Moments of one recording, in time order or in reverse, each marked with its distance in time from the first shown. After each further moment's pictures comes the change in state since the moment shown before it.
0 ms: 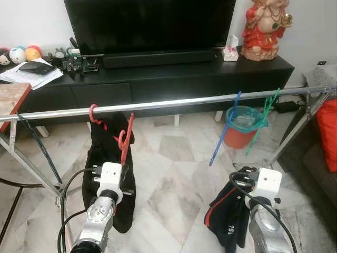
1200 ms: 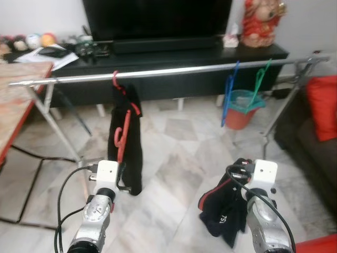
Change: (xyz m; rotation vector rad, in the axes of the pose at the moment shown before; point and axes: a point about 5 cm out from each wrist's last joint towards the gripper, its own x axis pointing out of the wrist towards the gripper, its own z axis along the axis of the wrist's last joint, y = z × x) left arm 0.000 0.004 0.005 -0.016 -0.020 0.018; right arm 0.008 0.010 0.018 -0.001 -0.034 0.054
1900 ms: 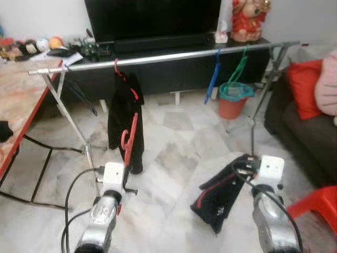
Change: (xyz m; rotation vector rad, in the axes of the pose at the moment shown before) left arm 0.000 -0.008 -0.001 -0.007 0.005 -0.035; right arm 0.003 -0.006 0.010 -0.013 -0.012 -0.005
